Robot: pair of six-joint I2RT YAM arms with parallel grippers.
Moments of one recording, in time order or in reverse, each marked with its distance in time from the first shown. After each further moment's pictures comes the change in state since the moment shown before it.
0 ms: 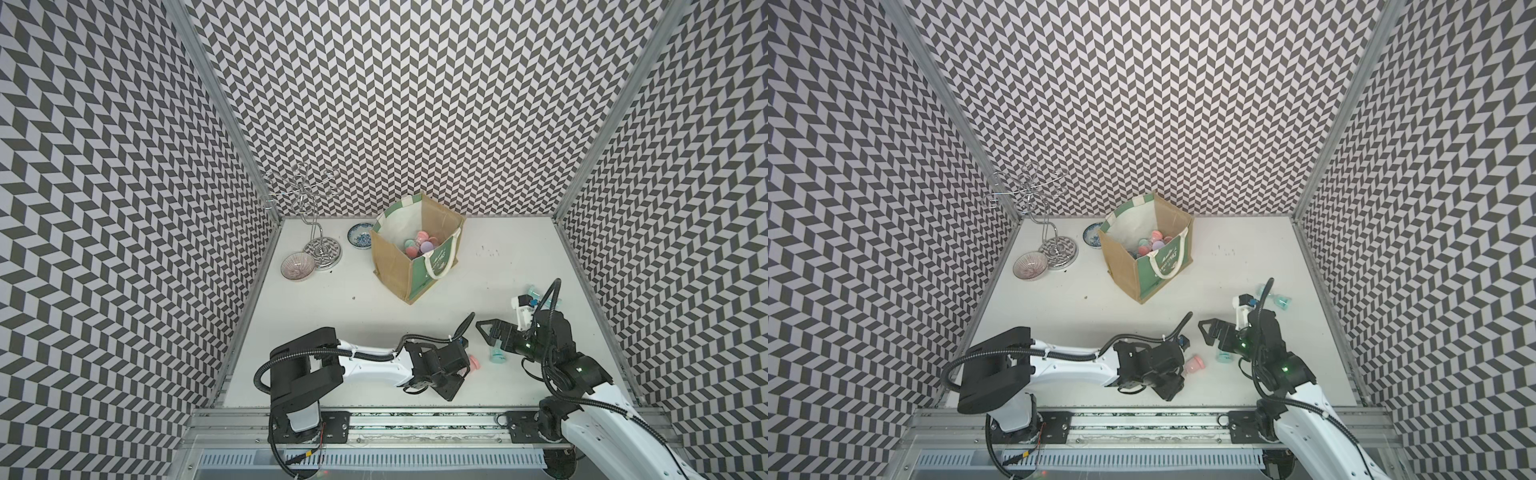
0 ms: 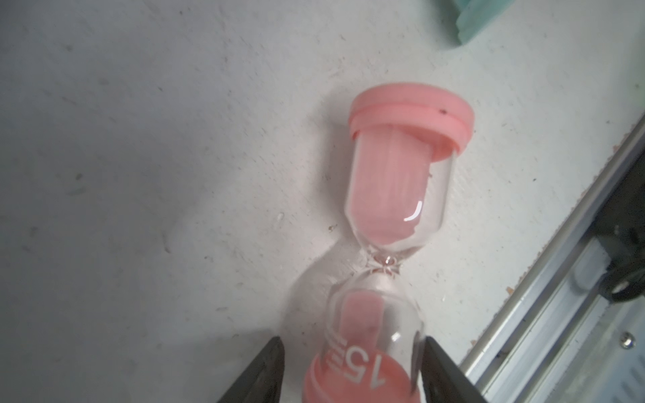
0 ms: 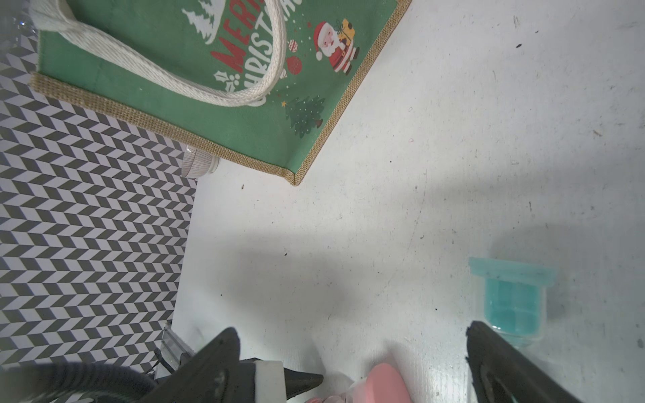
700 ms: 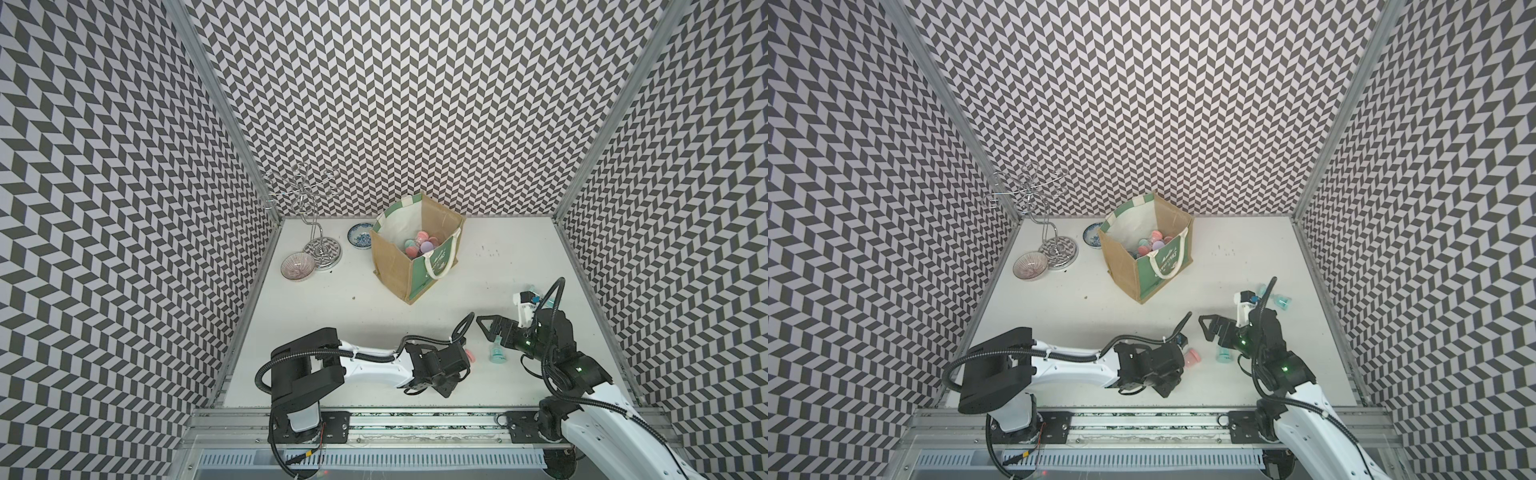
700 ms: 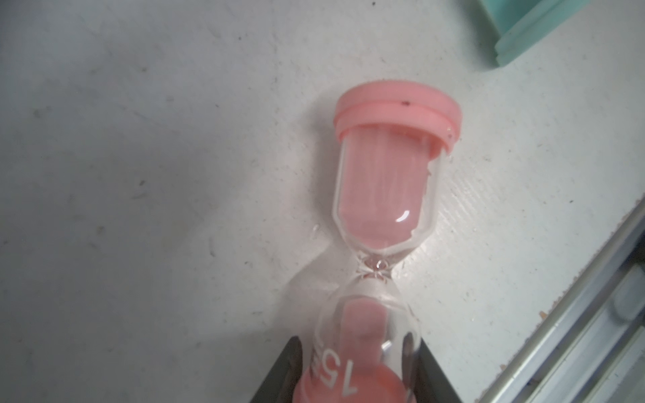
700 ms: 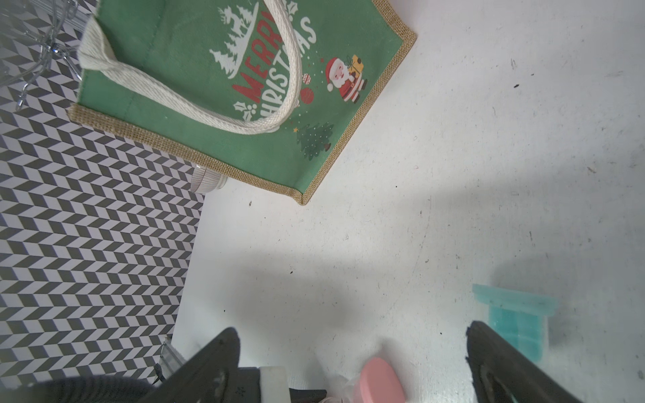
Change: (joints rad) left arm -0.006 -0.024 -0.025 0.007 -0.096 -0.024; right arm 0.000 0.014 0.002 0.075 0.027 0.004
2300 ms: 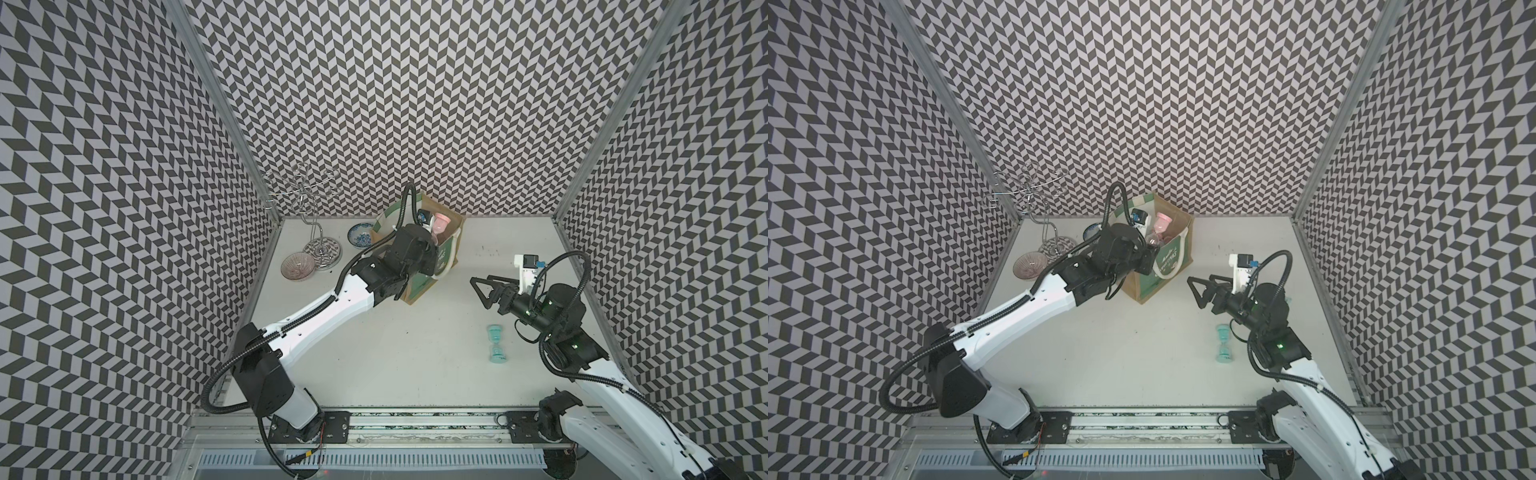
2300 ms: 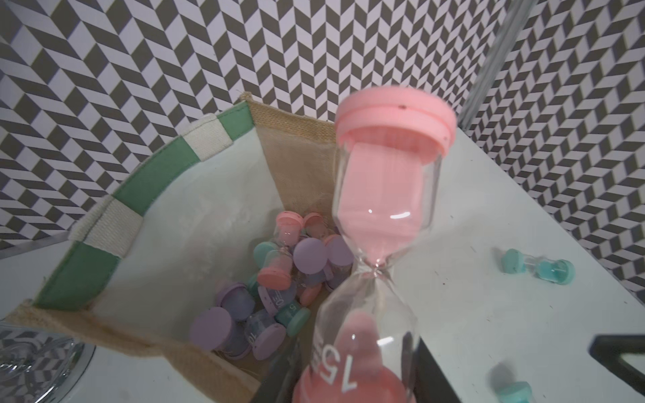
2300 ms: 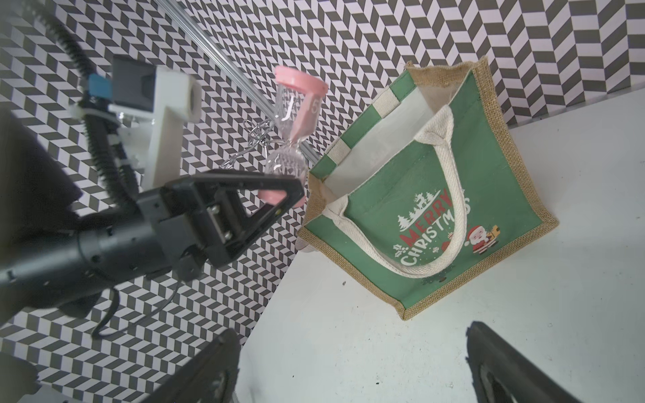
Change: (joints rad) left arm 0.528 -0.107 0.583 -0.137 -0.170 0.335; right arm 0.000 0.195 0.174 0.447 -0.134 -0.027
